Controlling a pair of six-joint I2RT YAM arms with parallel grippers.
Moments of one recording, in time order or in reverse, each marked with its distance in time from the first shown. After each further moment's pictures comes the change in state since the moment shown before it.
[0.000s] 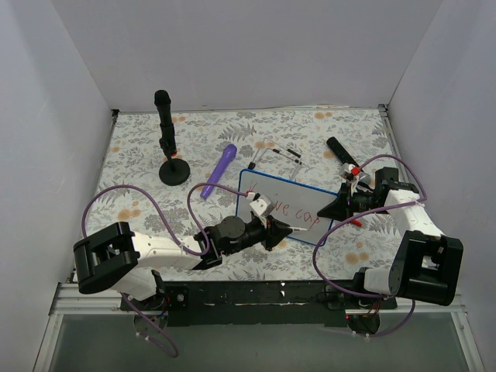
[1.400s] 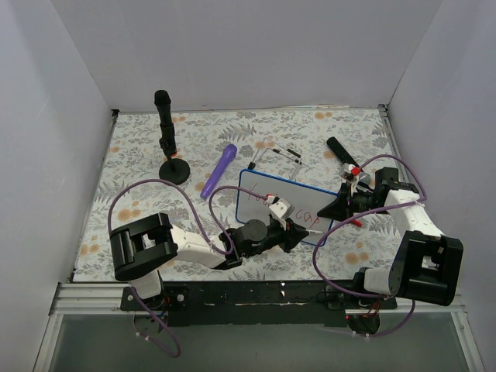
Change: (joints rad) left arm -0.055 0.243 0.118 0.112 -0.062 -0.040; right arm 0.000 0.000 0.000 -0.003 -0.001 -0.003
